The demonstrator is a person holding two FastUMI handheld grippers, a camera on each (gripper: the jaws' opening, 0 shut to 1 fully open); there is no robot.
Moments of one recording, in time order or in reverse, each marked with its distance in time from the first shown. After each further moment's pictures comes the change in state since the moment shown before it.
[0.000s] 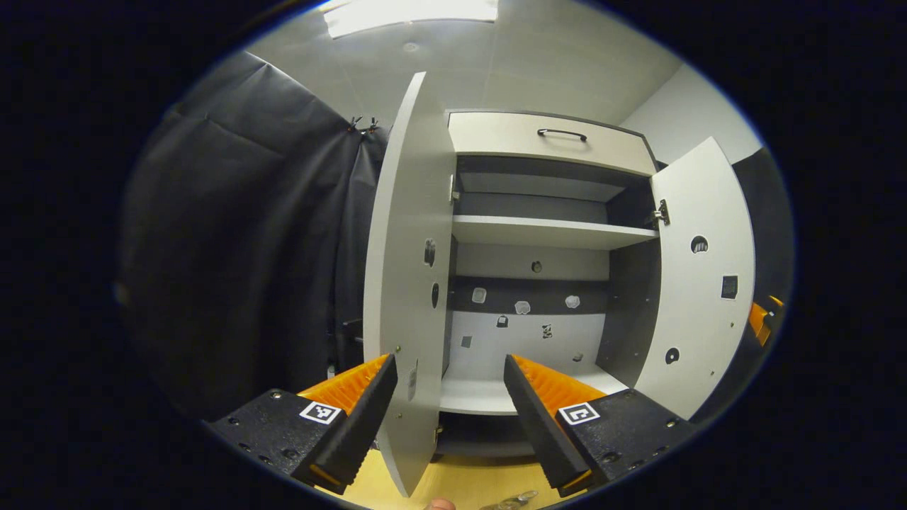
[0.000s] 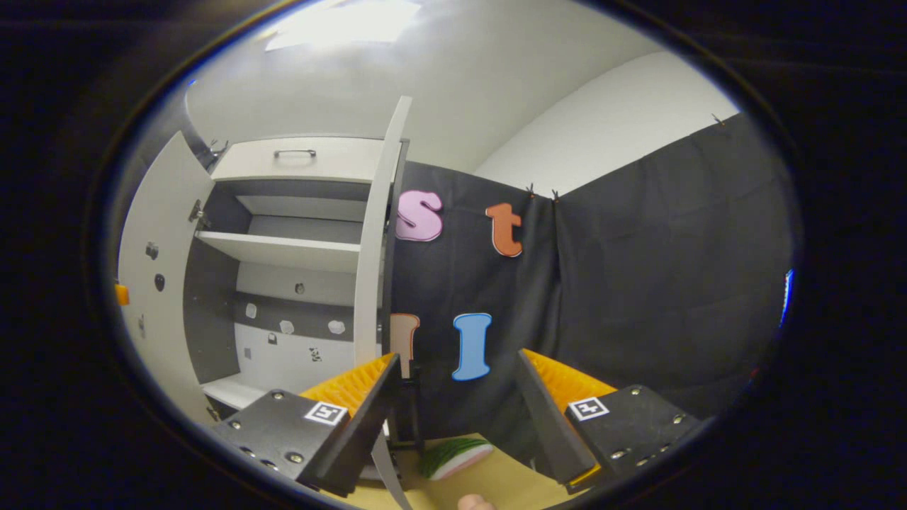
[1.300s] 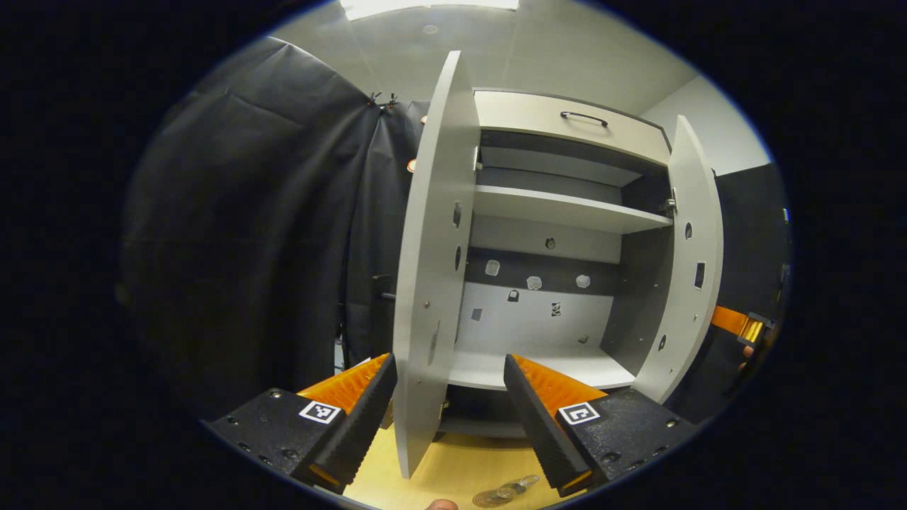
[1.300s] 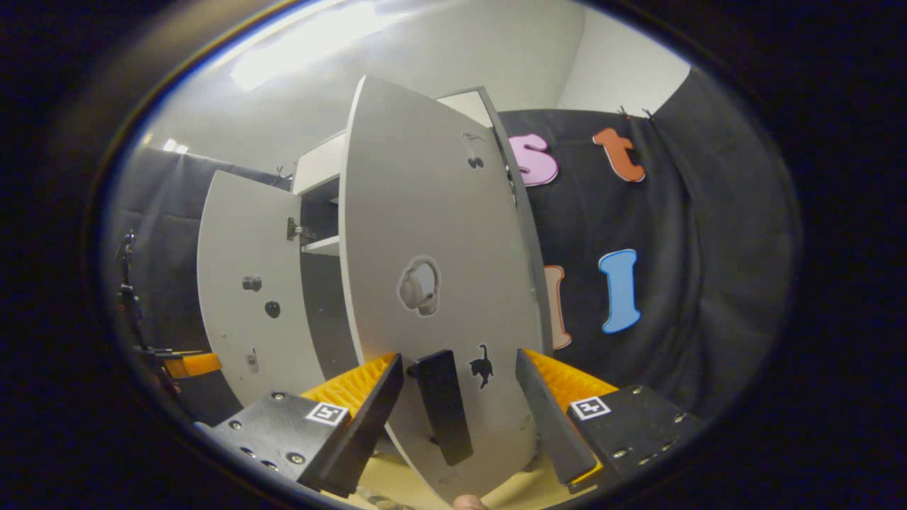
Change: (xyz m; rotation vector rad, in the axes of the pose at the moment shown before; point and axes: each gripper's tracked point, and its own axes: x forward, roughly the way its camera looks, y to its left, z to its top) left arm -0.023 0.025 -0.034 -0.049 0.102 0.050; right arm 0.010 0.157 -0.036 0.263 0.254 0.551
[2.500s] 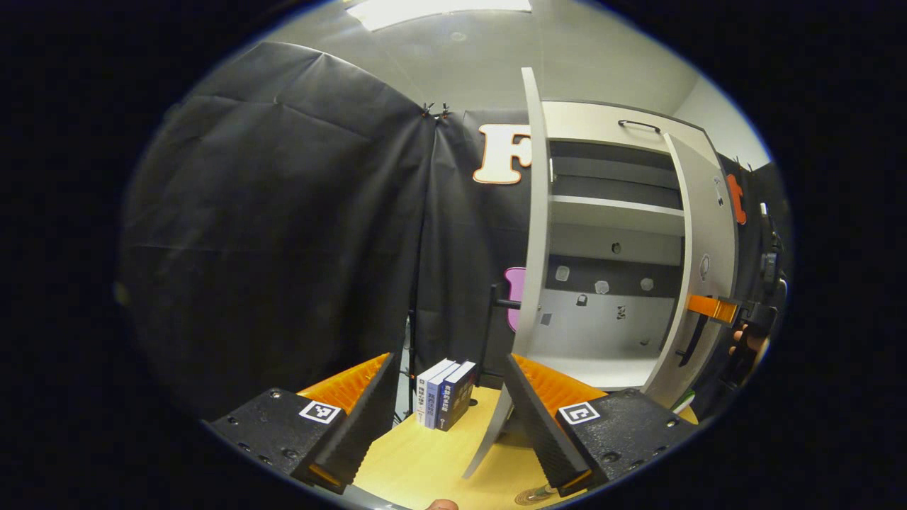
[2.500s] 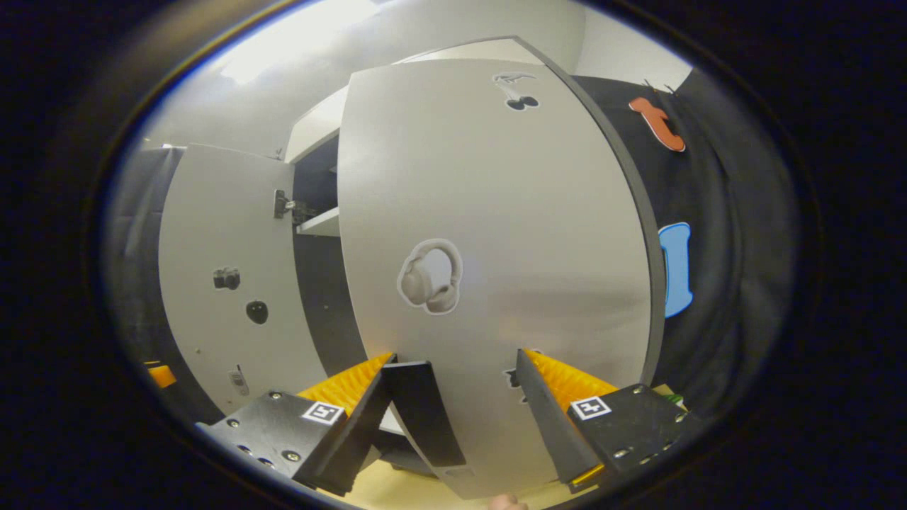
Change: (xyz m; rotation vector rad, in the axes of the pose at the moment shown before) left arm -0.033 0.092 0.011 0.020 -0.037 0.246; right arm 0.118 0.063 -0.031 0.008 0.062 0.023
